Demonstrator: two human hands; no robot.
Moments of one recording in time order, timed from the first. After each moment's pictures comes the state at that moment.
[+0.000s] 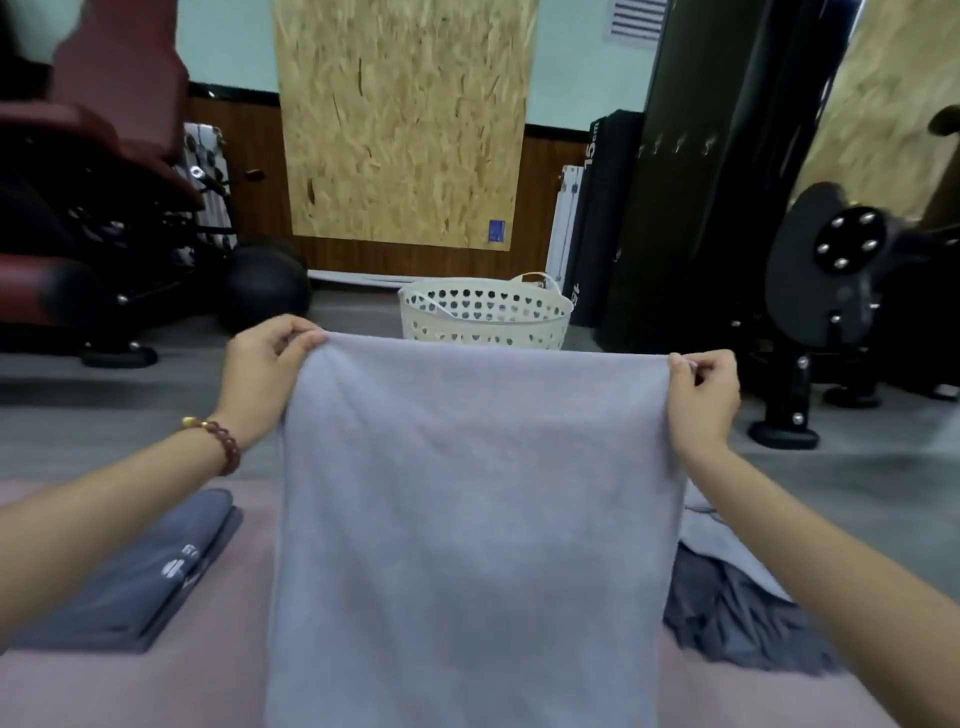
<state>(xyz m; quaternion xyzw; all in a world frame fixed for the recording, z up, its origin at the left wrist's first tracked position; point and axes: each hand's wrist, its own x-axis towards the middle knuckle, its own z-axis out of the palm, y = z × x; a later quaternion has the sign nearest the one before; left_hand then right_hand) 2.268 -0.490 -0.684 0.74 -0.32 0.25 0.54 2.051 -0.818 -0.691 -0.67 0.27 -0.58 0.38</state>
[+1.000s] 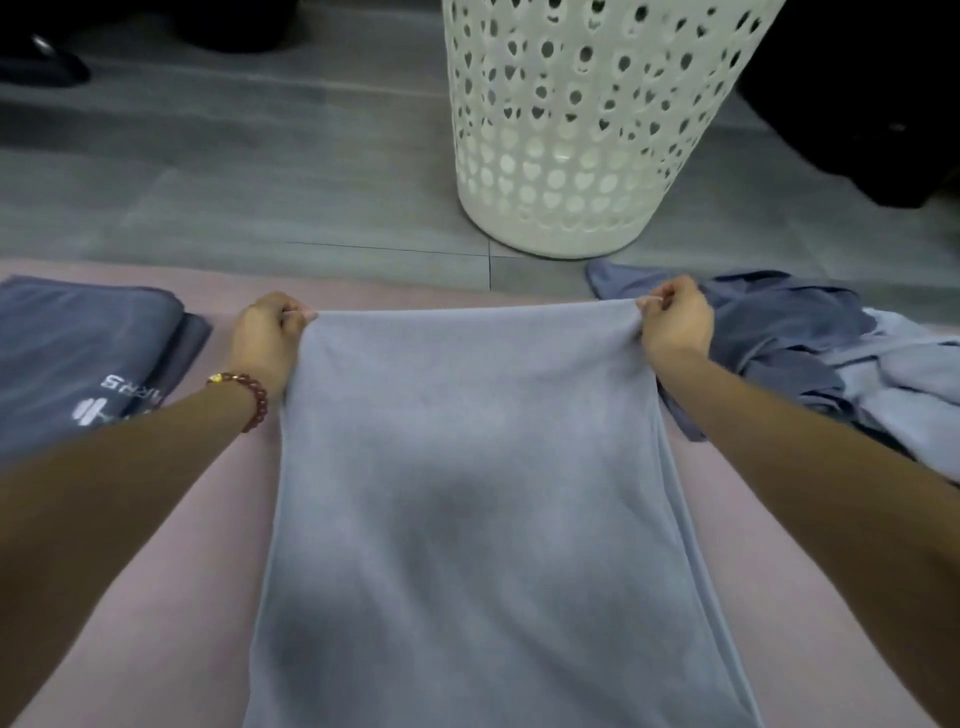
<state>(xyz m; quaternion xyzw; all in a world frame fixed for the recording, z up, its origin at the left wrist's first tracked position) 2.439 -0.531 -0.990 0.90 -0.10 0.04 0.41 2.274 -0.883 -0.955 -0.82 0.43 -0.25 0.28</state>
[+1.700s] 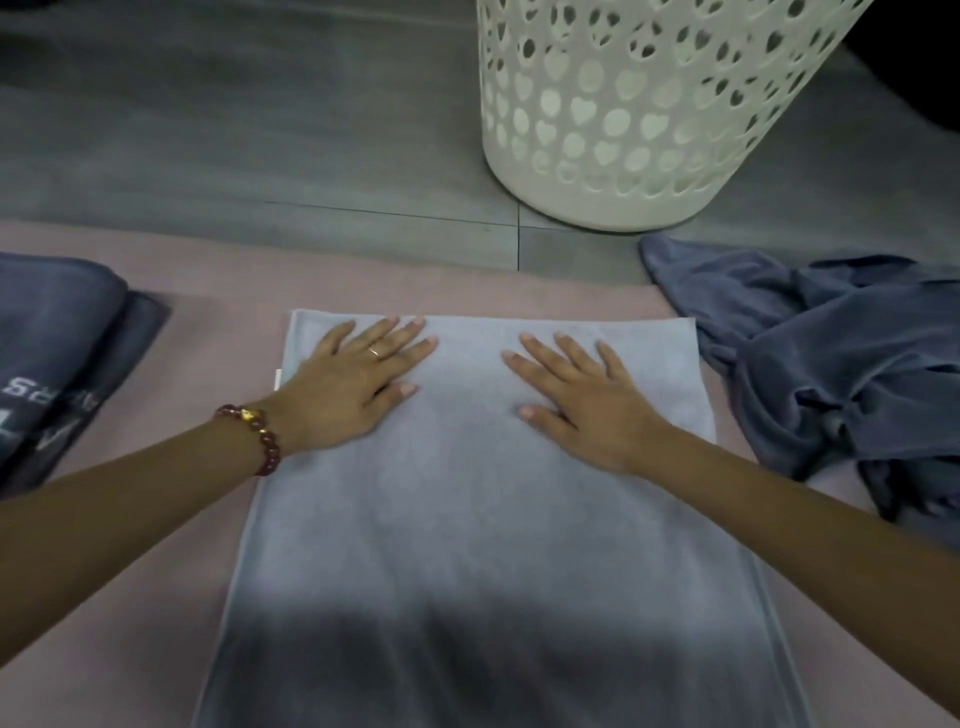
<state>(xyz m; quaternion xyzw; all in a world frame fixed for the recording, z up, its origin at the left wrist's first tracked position) 2.439 -0.569 -1.056 0.87 -0.48 -0.04 0.05 2.301 -0.831 -1.042 -0.99 -0.03 0.09 0.04</state>
